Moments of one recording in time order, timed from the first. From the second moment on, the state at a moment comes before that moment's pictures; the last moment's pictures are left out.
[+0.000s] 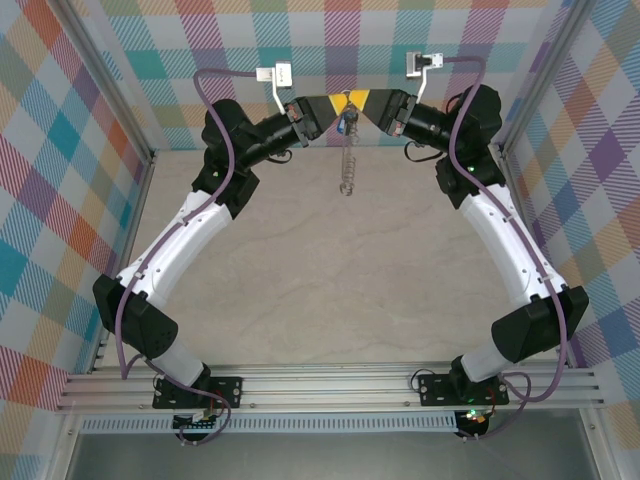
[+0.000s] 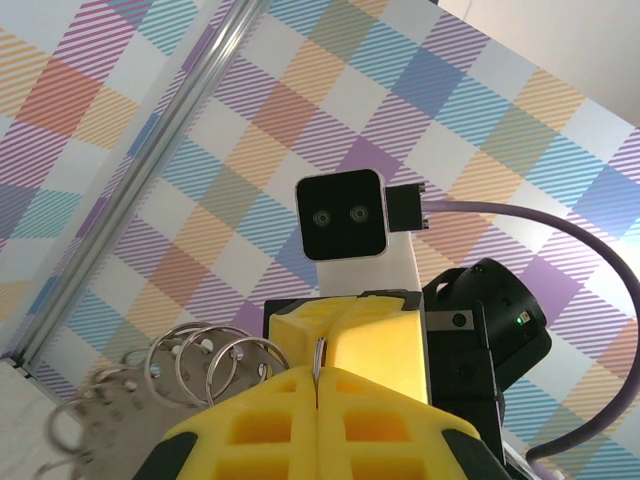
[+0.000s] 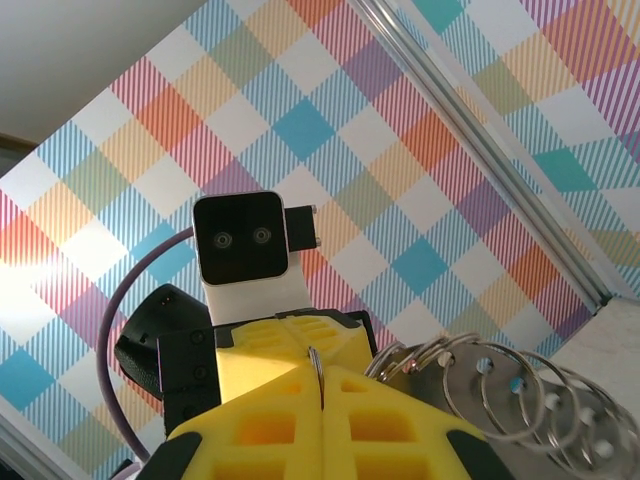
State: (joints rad) left arm -0.53 1.61 1.71 0.28 0.63 -0.84; right arm 0.35 1.53 1.68 0.21 -0.87 0.97
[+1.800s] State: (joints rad) left arm -0.49 1.62 1.91 -0.13 0.82 -0.53; right arm 0.29 1.67 2.16 -0.65 -1.20 0.37
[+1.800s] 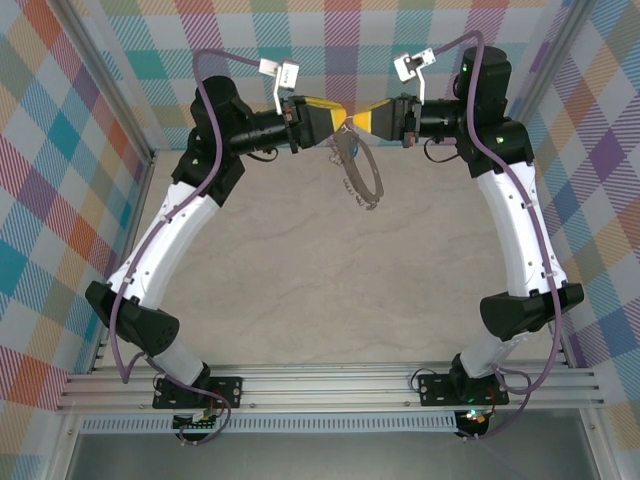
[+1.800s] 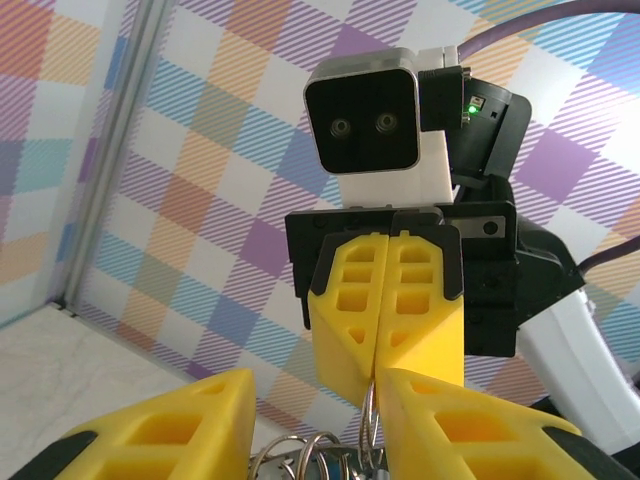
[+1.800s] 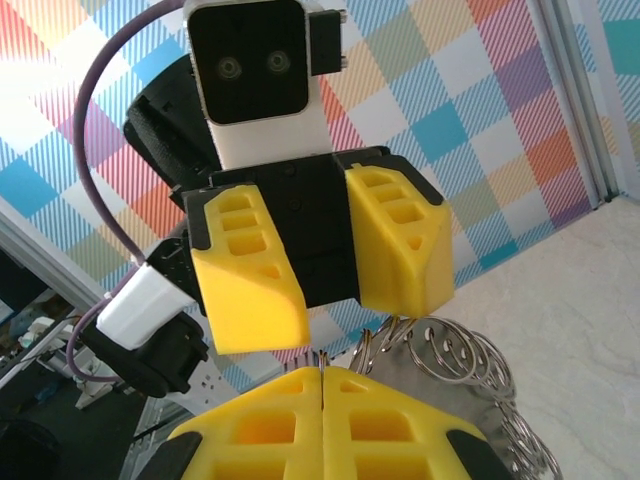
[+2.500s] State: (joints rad) left arm -0.50 1.63 1.98 -0.24 0.82 -0.46; right arm 0.29 1.67 2.12 -0.60 -1.17 0.41
